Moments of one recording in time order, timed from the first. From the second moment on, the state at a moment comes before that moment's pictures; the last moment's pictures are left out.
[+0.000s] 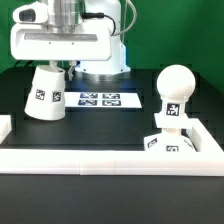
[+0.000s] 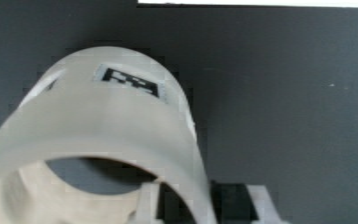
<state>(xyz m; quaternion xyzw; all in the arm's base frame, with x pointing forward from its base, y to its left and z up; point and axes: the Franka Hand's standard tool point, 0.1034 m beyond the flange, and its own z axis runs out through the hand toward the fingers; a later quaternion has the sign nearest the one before) 0.405 -0.101 0.078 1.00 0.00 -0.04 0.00</state>
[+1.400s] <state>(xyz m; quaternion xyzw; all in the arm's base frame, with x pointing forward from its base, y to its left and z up) 0.495 -0.003 0.154 1.00 -0.05 -0.03 -0.02</state>
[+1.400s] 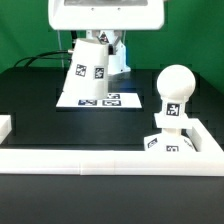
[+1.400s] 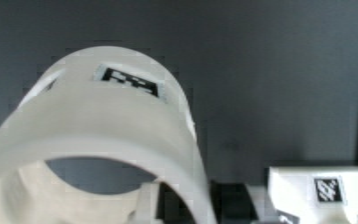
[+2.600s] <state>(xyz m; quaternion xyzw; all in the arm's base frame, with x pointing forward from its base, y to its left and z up) 0.529 0.044 0.186 1.00 -0.07 -0.02 -0.03</state>
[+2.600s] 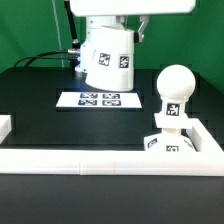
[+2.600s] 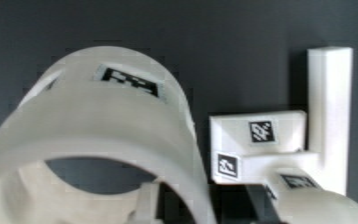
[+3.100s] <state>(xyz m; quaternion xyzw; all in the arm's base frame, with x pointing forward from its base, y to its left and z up) 0.555 0.069 0.230 1.00 -0.07 -0.02 -0.04</state>
